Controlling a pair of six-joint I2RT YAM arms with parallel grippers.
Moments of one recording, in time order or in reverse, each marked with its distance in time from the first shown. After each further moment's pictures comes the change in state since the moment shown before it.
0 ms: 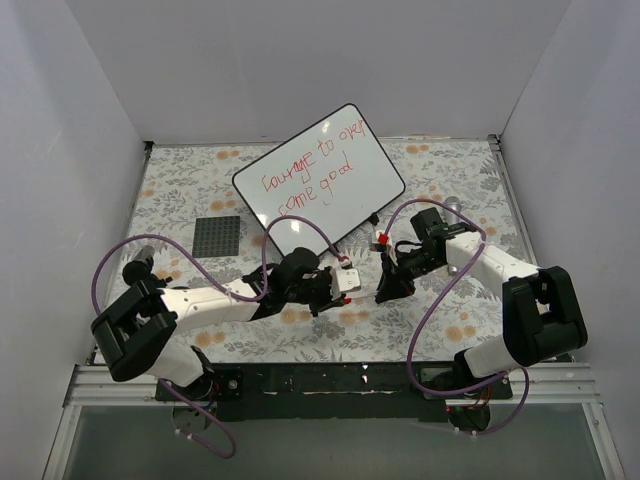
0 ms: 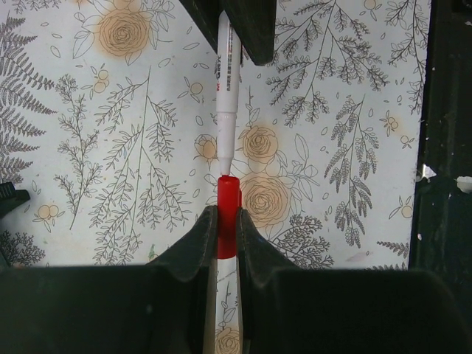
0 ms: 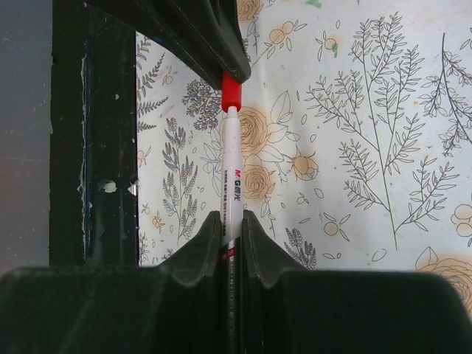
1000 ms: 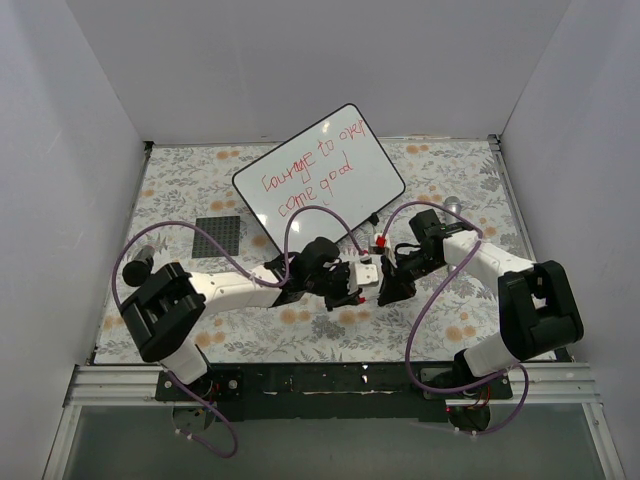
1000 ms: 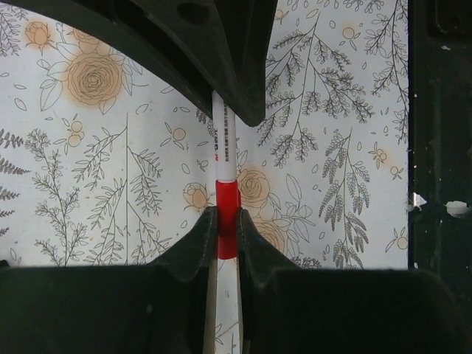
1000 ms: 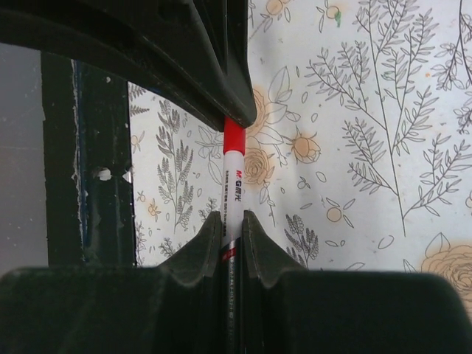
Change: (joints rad) left arm -0.012 0.154 0.157 -0.035 0.090 0.026; right arm 0.005 0.033 0.001 -0.015 0.024 -0.009
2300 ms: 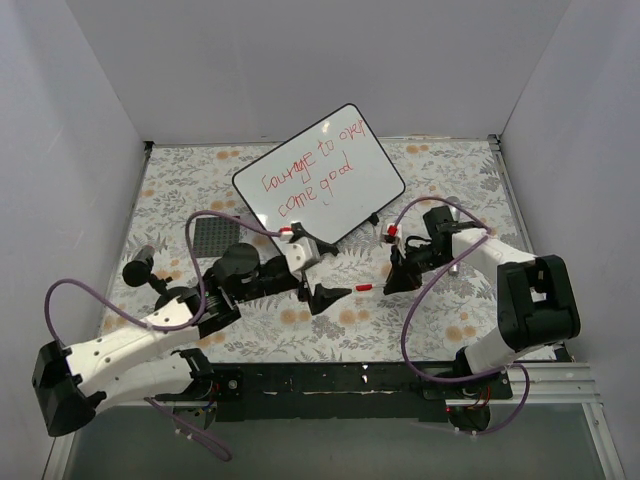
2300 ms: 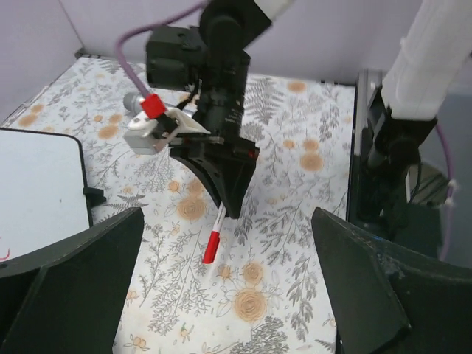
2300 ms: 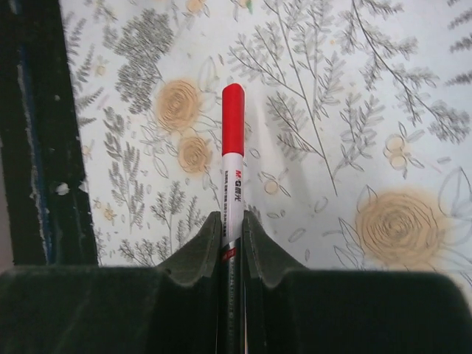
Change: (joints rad) left arm -0.003 -0.580 -0.112 0.105 -0.119 -0.218; right arm -0.124 0.058 0.004 0.064 -0.009 0.019
